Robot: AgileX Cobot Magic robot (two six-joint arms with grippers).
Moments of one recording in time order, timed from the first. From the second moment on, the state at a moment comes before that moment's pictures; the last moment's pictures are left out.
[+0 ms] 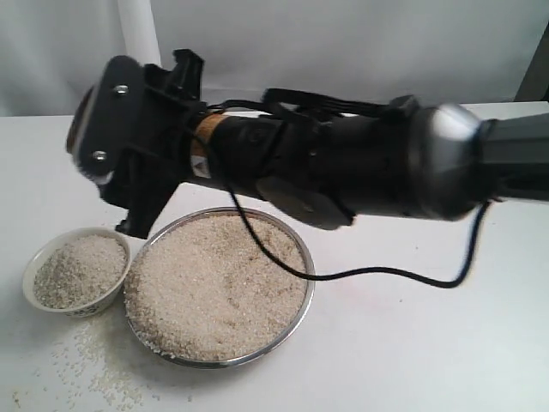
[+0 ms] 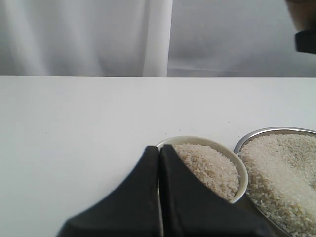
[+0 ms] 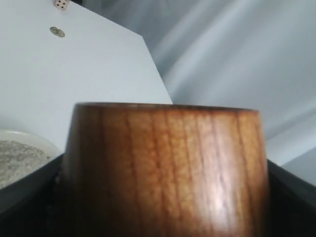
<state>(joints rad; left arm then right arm) -0.06 0.00 0.00 0.05 0.29 -0.09 0.86 1.85 -1.23 -0.38 -0.30 -0.34</state>
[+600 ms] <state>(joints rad) -0.06 0.00 0.00 0.05 0.29 -0.09 0.59 1.39 -0.60 -0.18 -0.70 -0.32</state>
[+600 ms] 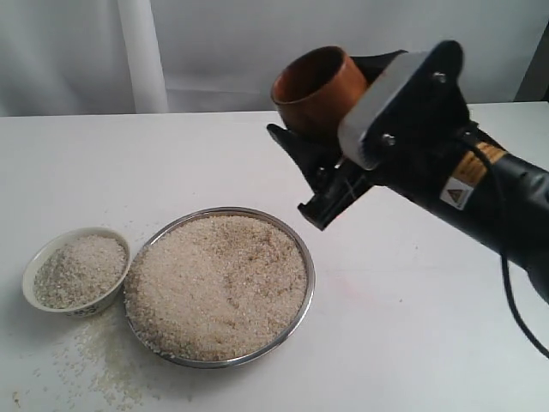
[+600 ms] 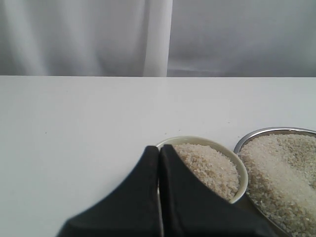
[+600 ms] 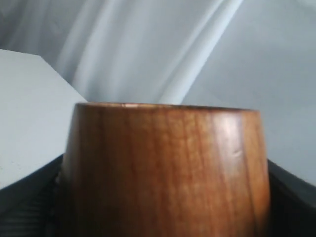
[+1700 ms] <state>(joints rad) -0.06 0.00 0.00 0.05 0.29 -0.09 0.45 1.87 -0.39 0.25 -1.19 -0.23</state>
